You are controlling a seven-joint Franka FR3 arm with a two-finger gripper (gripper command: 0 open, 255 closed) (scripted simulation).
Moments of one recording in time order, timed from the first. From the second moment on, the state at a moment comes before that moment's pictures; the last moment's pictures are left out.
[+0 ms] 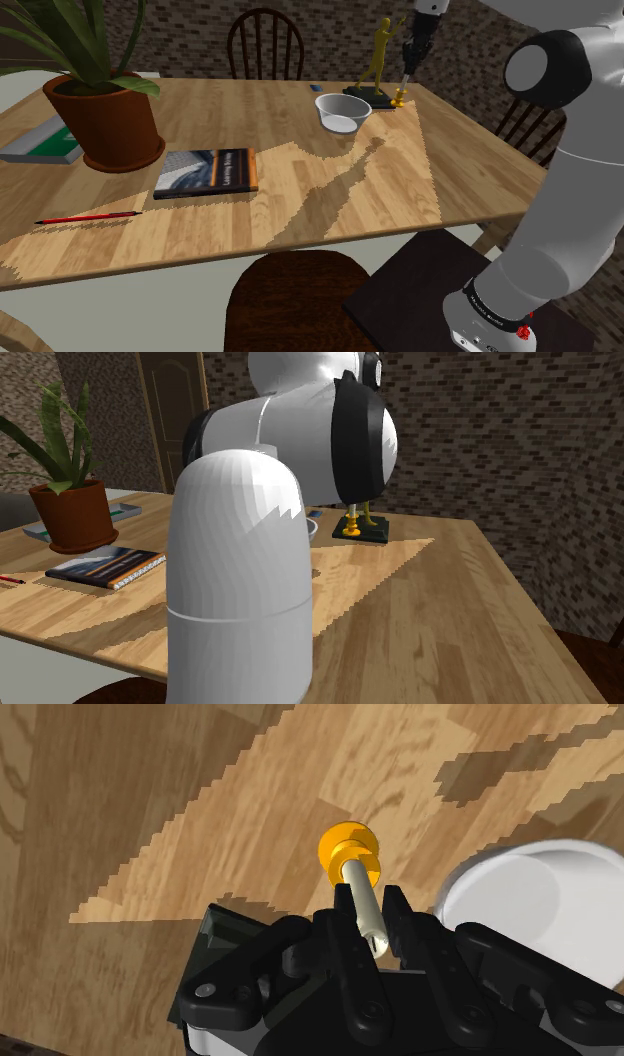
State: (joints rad) arm -0.19 0.30 -0.36 -1.20 0.10 1.47 -0.43
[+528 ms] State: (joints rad) arm -0.06 0.11 -0.30 -1.38 0.02 1.48 -0.26
